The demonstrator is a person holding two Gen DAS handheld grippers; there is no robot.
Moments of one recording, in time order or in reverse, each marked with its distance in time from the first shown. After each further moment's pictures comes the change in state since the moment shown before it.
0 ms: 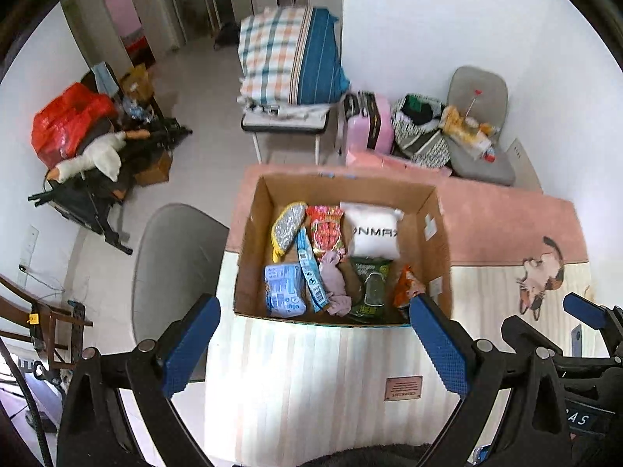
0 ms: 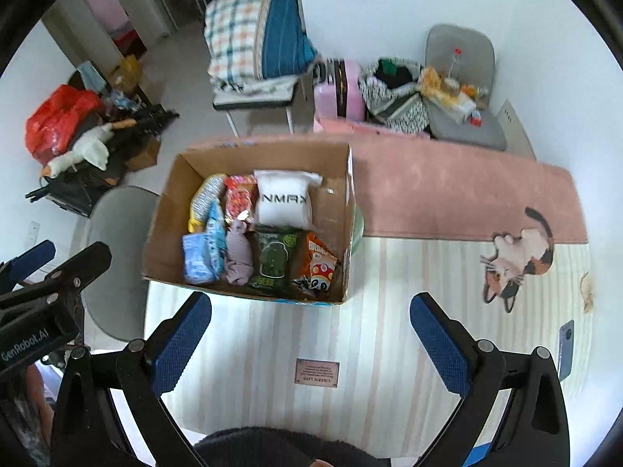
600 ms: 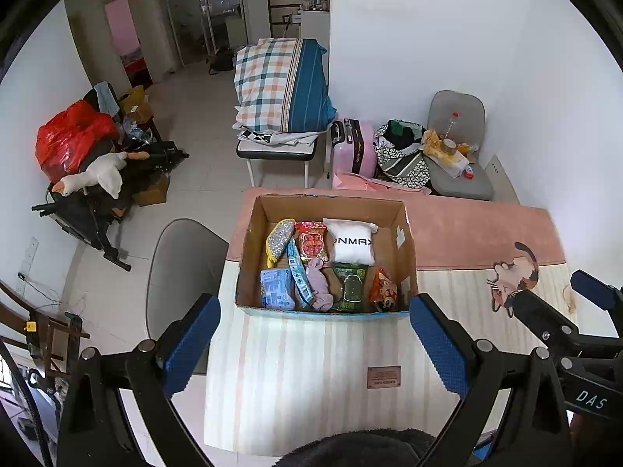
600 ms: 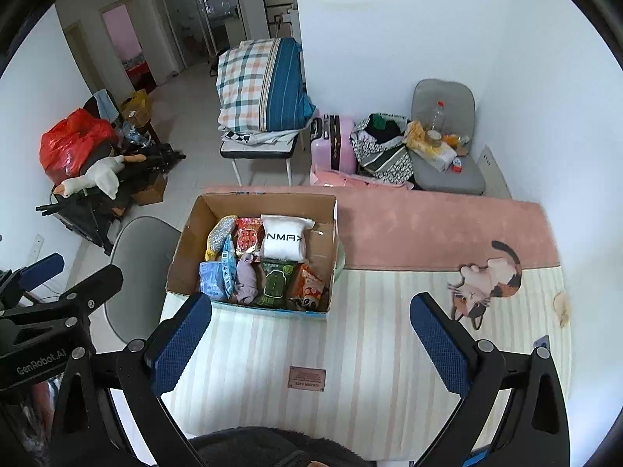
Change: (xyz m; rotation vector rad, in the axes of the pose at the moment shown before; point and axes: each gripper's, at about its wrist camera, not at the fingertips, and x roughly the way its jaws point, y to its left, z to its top) left arm -0.075 -0.011 -0.028 0.003 -0.087 -0.042; right arm -0.114 -0.004 -0.031 -0.022 -0.180 -0.026
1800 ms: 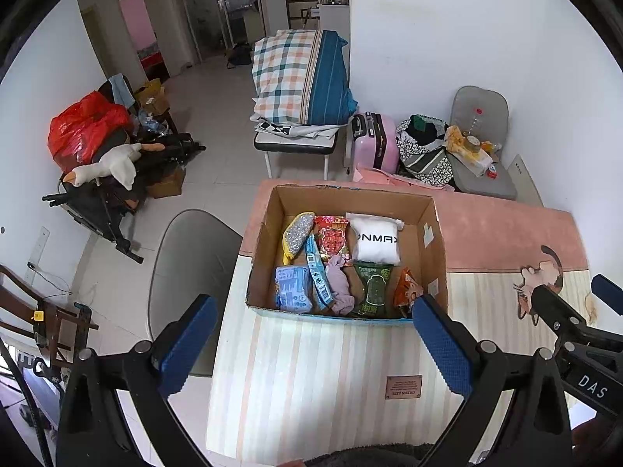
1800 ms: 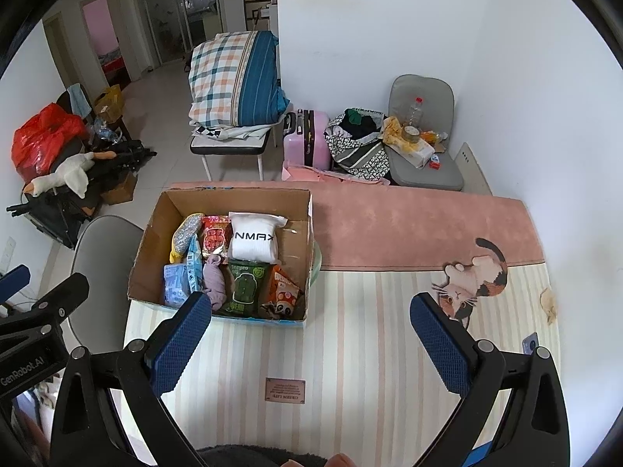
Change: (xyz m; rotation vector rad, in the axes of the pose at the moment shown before) left arm 0.042 0.011 -0.008 -0.031 0.012 0.078; right arm 0.062 -0.004 -0.003 -0.003 0.025 -0.096
